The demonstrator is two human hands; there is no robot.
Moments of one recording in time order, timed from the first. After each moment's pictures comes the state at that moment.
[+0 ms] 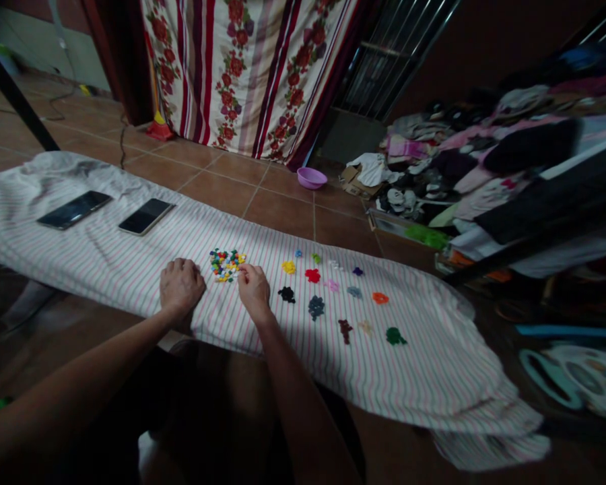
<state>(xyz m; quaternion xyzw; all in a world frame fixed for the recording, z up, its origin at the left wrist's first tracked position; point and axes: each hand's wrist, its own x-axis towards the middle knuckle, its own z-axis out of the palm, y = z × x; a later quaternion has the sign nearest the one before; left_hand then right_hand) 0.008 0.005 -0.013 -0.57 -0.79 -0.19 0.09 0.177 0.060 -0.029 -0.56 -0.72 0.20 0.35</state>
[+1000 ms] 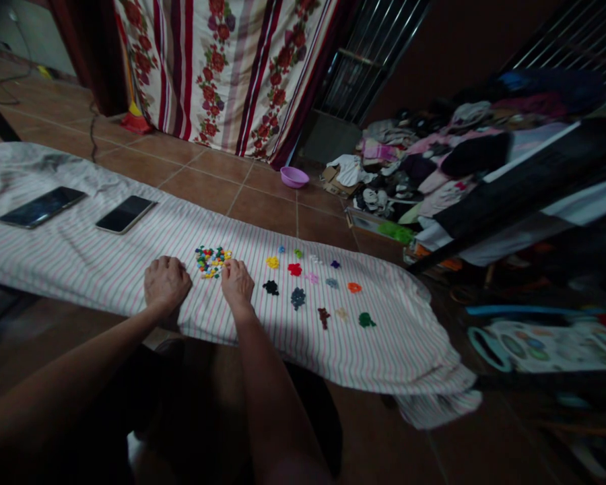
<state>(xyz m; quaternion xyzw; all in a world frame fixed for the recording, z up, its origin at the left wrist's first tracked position) 0.006 0.004 -0.018 -0.57 -0.79 -0.19 0.11 0.164 0.054 -0.027 -0.61 -0.74 0.10 0.26</state>
